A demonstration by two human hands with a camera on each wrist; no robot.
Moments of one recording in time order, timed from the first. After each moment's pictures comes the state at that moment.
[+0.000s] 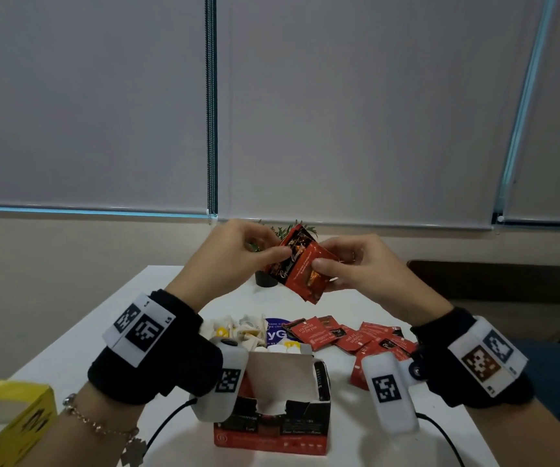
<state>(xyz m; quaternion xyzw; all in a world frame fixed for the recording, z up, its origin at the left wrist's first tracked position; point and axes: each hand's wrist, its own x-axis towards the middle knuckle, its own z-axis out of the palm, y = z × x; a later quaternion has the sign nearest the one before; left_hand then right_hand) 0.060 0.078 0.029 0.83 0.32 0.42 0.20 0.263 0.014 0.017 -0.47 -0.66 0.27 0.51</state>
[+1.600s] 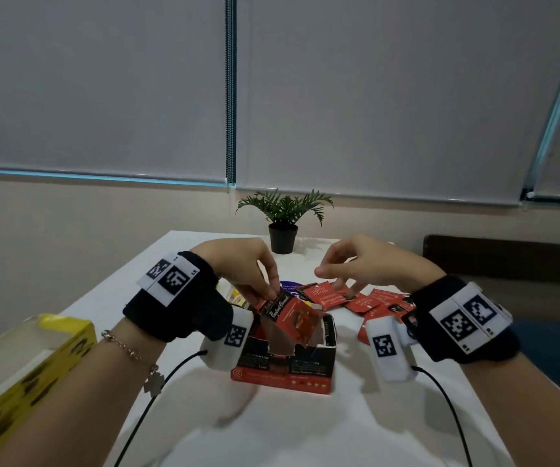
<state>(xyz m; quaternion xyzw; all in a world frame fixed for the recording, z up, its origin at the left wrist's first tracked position) 0.051 0.081 -0.003 0.84 0.44 0.06 0.31 0.263 0.018 -0.006 -0.63 -0.70 0.23 0.25</state>
